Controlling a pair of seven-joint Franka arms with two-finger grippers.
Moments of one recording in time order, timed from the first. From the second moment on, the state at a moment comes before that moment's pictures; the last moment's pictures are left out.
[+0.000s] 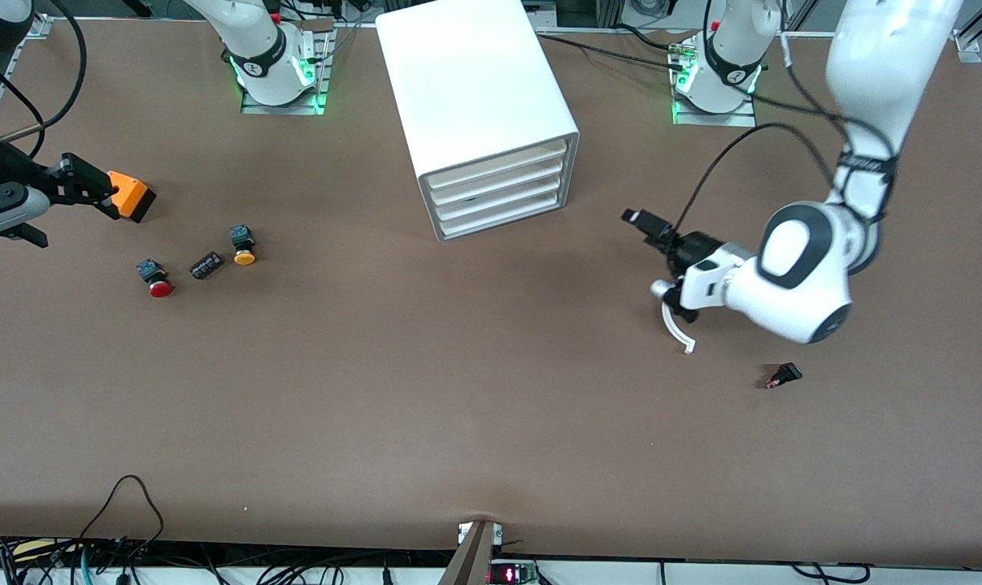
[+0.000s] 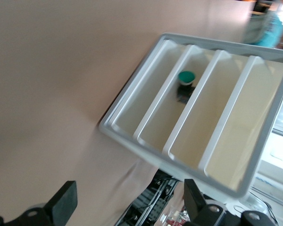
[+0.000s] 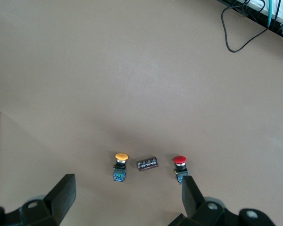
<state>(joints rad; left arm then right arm) -0.03 0.63 -0.21 -1.68 -0.75 1.53 0.57 0.05 0.03 -0.07 -1.63 0.02 1.72 -0.47</state>
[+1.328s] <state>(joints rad) -0.21 0.94 -0.31 -1.68 -1.17 1.68 0.95 0.06 0.04 -0.07 -1.63 0.02 1.75 -0.47</state>
